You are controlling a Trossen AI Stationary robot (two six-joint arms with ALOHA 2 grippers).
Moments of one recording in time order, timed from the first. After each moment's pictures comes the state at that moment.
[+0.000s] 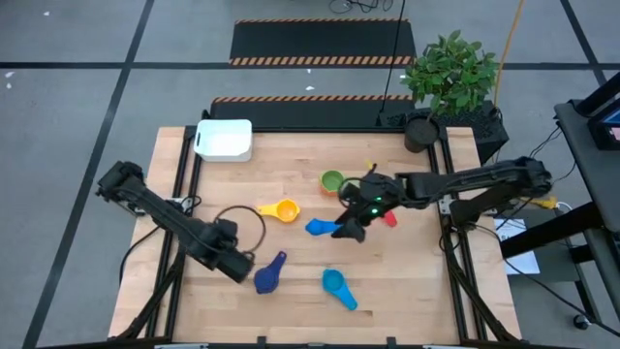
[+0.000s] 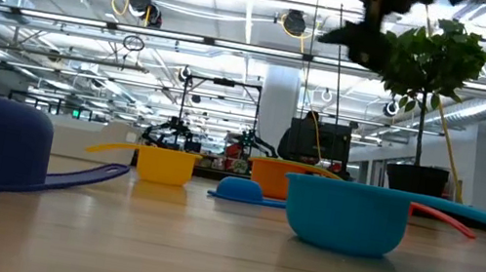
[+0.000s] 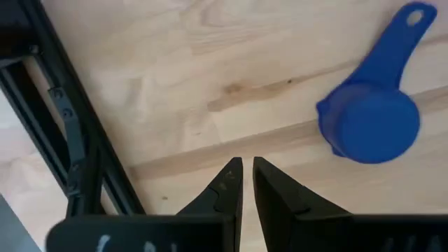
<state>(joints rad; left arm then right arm) -0.57 1.53 1.31 -1.40 0.05 -1.85 0.05 1.35 0.98 -0.22 -0.29 0.75</state>
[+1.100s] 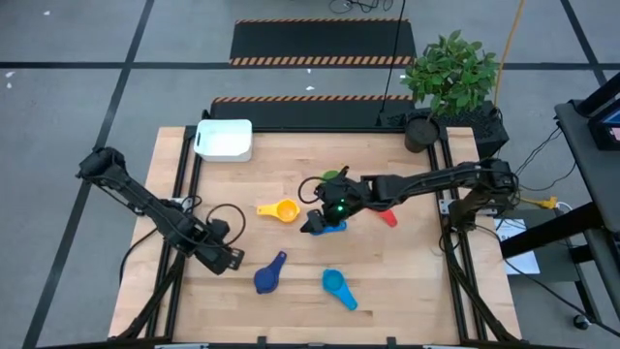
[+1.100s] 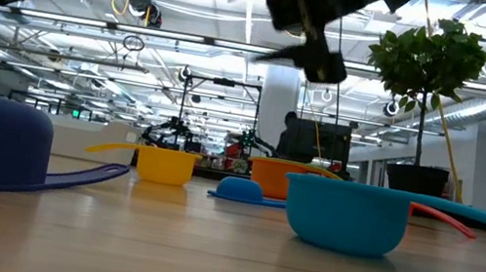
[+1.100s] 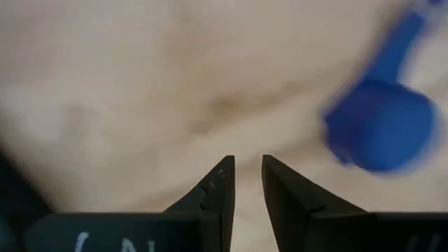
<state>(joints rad) -0.63 1.23 0.81 -0.91 -0.01 -1.86 0.02 1.65 1.17 -0.16 -0.27 1.17</state>
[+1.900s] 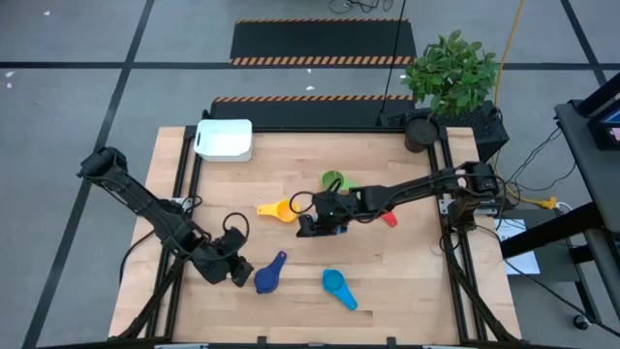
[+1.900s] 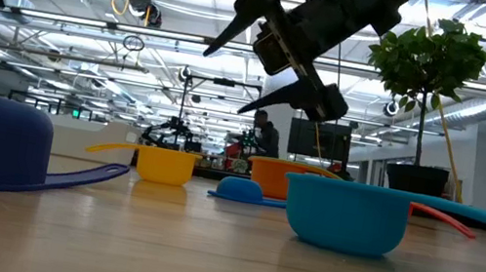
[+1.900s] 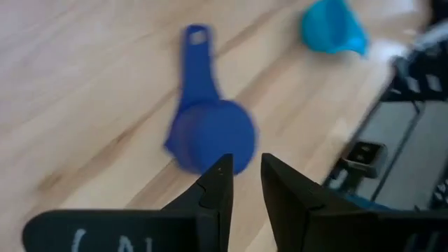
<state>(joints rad) -0.68 1.24 0.81 -0.52 -0.26 -1.51 0.07 1.78 1.17 -0.12 -0.20 1.40</state>
